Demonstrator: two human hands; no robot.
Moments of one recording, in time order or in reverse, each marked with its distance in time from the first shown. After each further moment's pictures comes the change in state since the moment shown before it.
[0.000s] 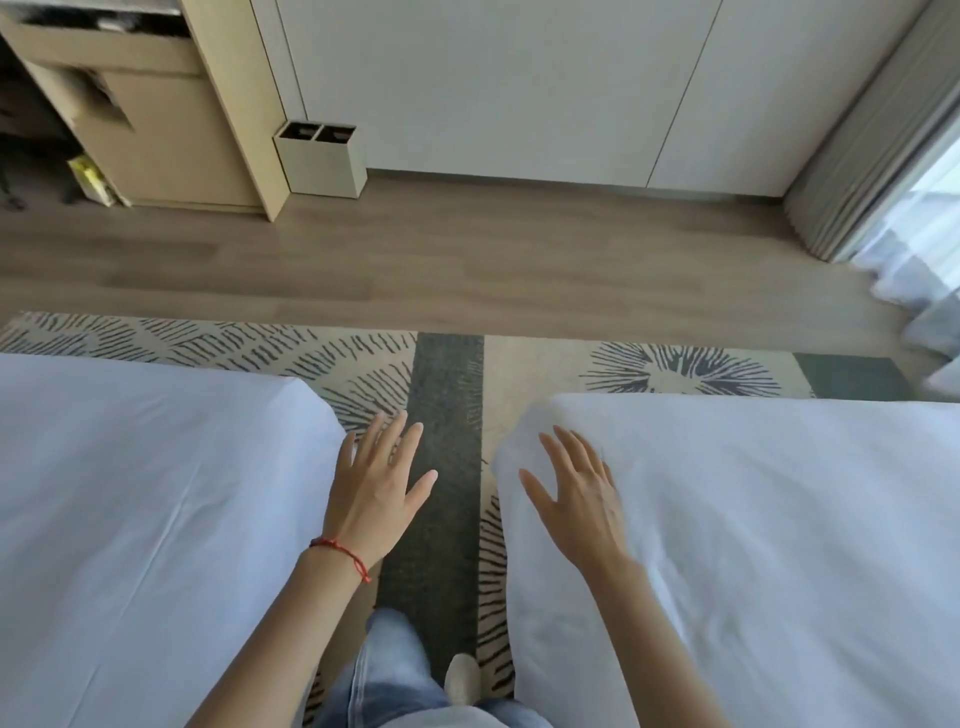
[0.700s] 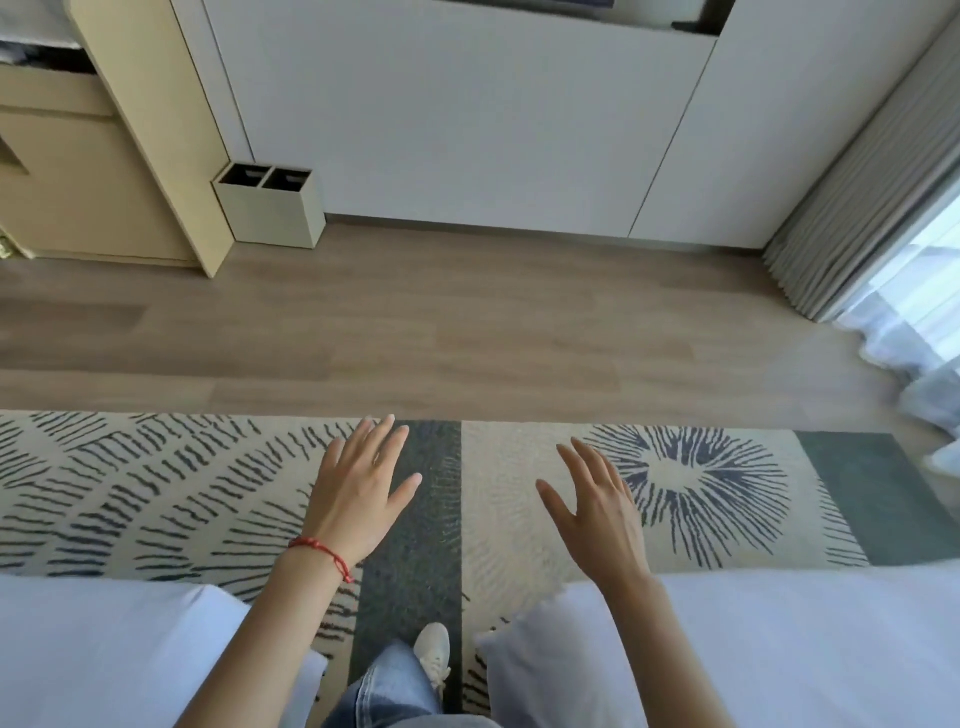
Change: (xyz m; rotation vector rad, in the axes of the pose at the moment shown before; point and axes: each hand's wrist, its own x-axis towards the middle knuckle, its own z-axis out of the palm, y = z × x) left_hand 0.371 -0.092 0.011 -0.071 -0.063 0.016; right_hand 0.358 0.029 -0.019 -0.003 0.072 0.076
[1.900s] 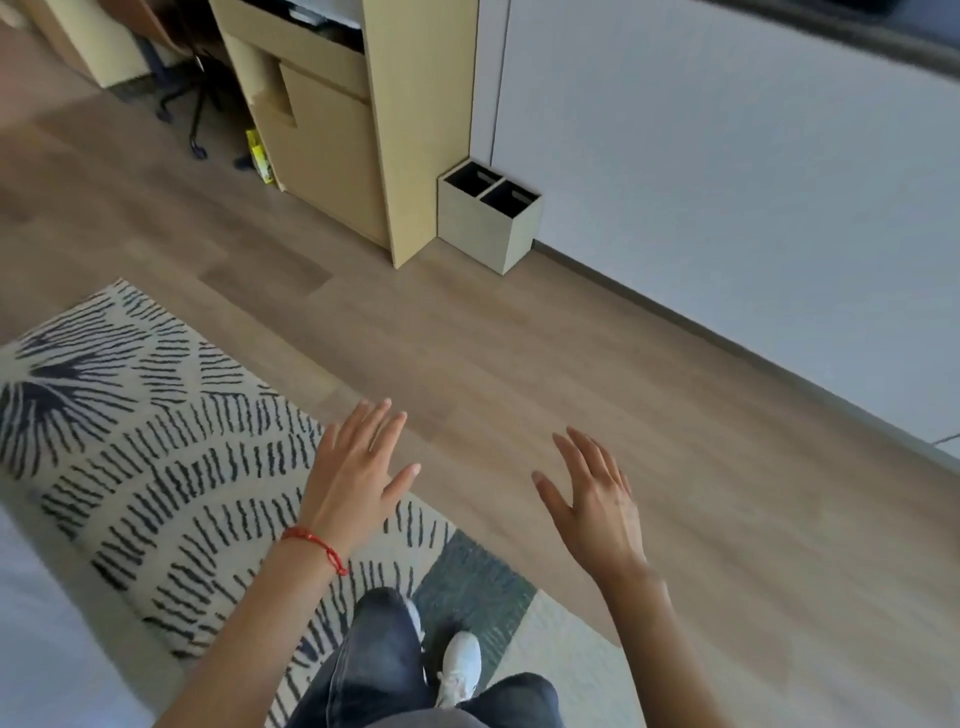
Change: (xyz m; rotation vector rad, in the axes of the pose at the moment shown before) left_hand 0.419 -0.217 -0.048 0.003 0.044 -0.611; right_hand 0.601 -0.146 0.109 0.031 -0.316 -0.552
